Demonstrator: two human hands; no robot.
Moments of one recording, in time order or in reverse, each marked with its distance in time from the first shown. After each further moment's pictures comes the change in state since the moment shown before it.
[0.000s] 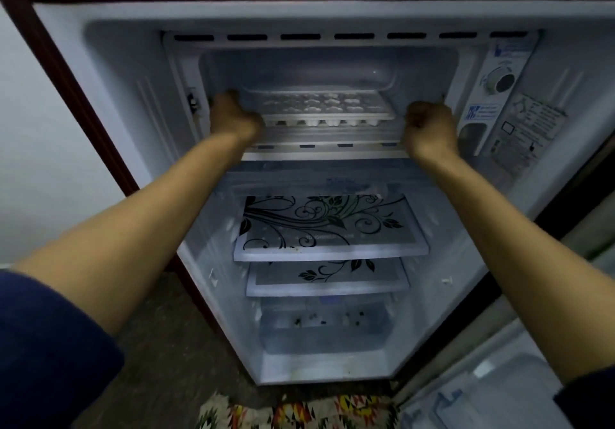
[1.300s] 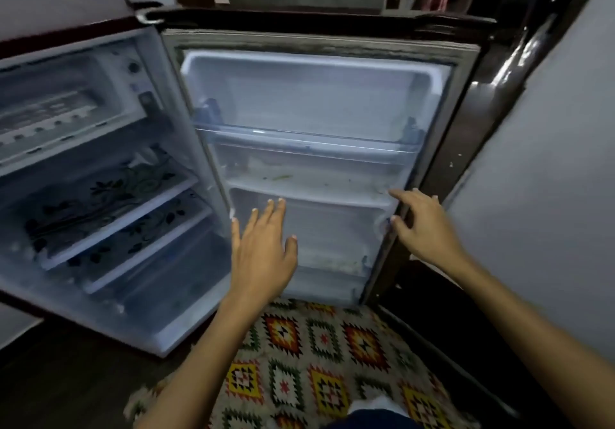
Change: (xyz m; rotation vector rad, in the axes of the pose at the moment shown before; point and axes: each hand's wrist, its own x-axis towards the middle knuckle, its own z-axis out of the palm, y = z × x) left_hand -0.536 0.109 -0.033 0.374 -0.825 0.750; right_hand -0.497 0.111 -0.398 -0.523 0.150 0.359
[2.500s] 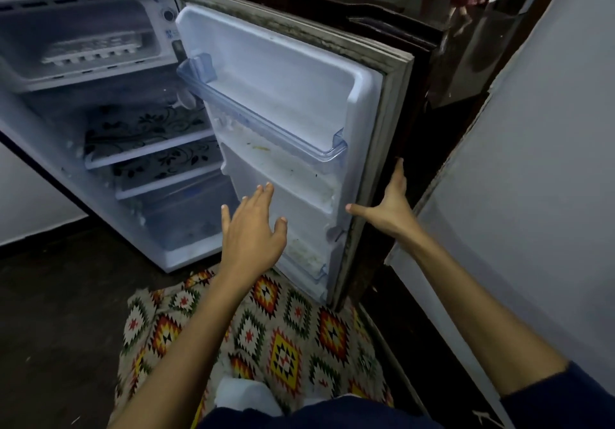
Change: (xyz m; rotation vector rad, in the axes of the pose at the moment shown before) left_hand -0.028 0.143 0.081 -0.046 0.168 -0.371; right_hand 0.040 0.080 -0.051 0.498 -0.381 0.074
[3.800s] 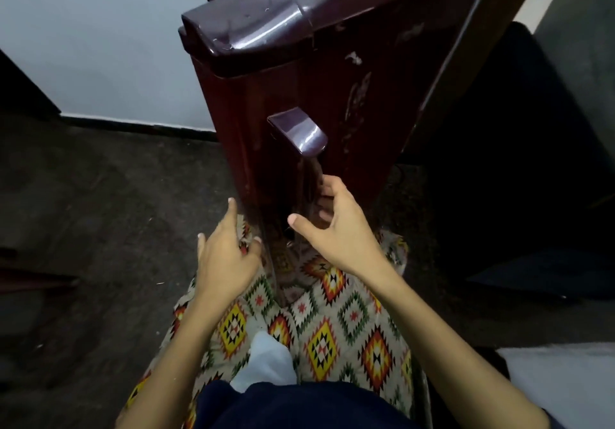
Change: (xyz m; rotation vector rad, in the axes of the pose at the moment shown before) left_hand -0.075 -0.208 -0.071 -0.157 0.315 -0.640; right_hand -0.055 -0.144 0.247 -0.010 -0.626 -0.521
